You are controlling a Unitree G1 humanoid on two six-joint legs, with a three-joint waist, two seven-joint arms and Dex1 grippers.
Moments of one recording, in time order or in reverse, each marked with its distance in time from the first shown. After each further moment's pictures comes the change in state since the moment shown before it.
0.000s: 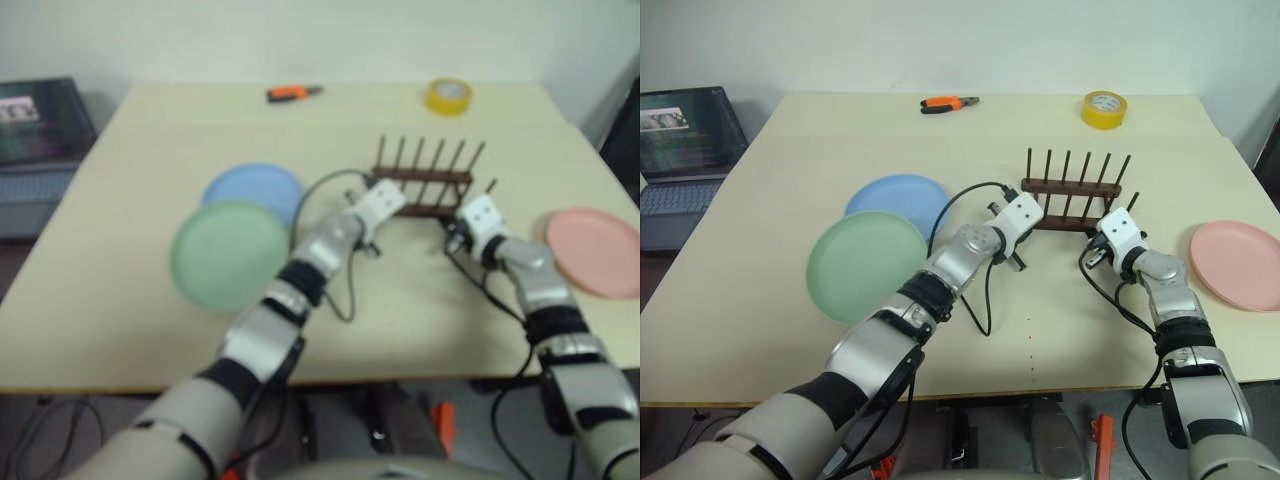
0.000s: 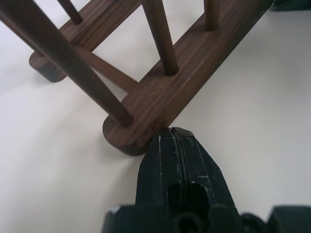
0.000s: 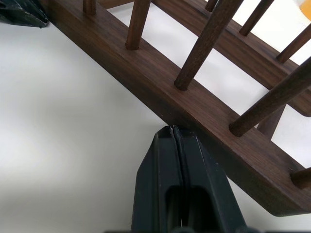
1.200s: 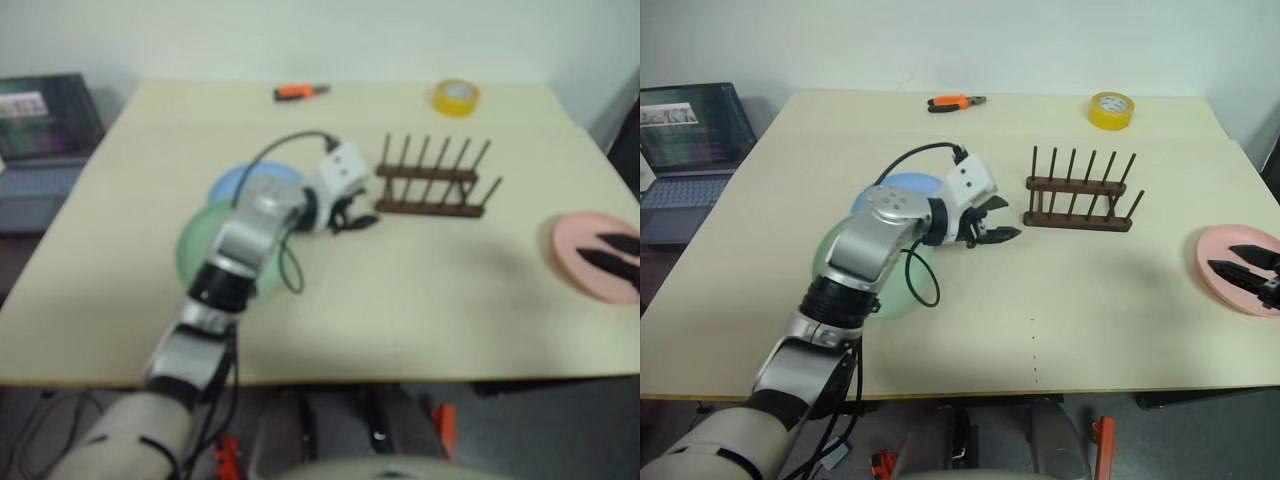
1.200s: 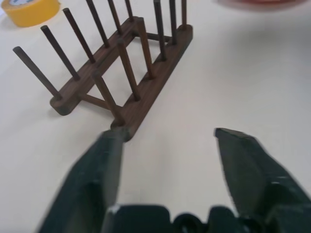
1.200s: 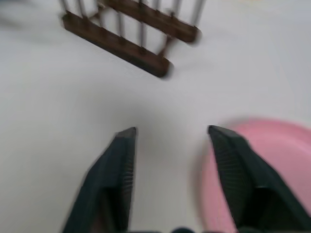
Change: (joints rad) left arm 0.178 0.379 0.060 -0.887 -0.220 0.417 -0.579; right arm 0.663 -0.541 -0.665 -0.708 0.435 0.670 0.417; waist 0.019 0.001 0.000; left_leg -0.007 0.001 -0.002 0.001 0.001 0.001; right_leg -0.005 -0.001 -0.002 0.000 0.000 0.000
